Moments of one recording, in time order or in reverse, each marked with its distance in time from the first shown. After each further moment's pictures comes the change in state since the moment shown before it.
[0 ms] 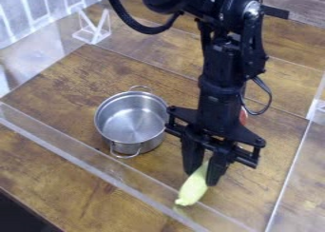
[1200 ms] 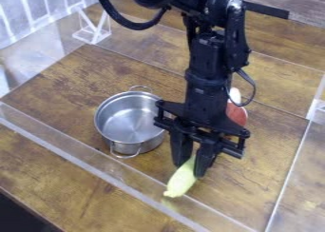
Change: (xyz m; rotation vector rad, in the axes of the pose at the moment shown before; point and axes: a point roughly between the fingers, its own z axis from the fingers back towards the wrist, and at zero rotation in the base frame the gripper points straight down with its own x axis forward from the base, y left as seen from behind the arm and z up) arm 0.003 0.013 -0.002 -0.005 0.022 0.004
